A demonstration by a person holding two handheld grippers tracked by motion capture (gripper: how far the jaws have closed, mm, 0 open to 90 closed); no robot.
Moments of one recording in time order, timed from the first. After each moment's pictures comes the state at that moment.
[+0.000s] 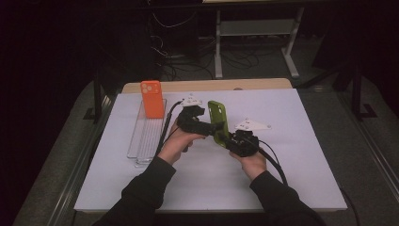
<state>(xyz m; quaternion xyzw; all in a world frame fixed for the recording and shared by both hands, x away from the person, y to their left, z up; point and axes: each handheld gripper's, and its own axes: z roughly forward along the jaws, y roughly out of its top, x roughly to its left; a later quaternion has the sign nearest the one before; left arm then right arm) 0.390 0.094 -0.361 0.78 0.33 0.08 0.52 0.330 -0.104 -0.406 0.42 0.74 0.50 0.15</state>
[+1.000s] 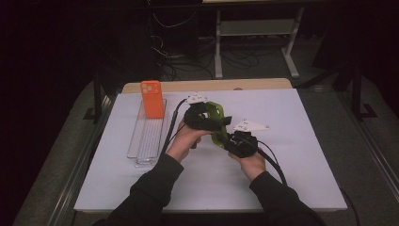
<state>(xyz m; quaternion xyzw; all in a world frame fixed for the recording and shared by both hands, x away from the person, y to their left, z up) 0.401 0.078 -0.364 0.76 0.33 0.07 0.56 0.329 -0.101 -0.406 0.40 0.75 0.51 0.15</state>
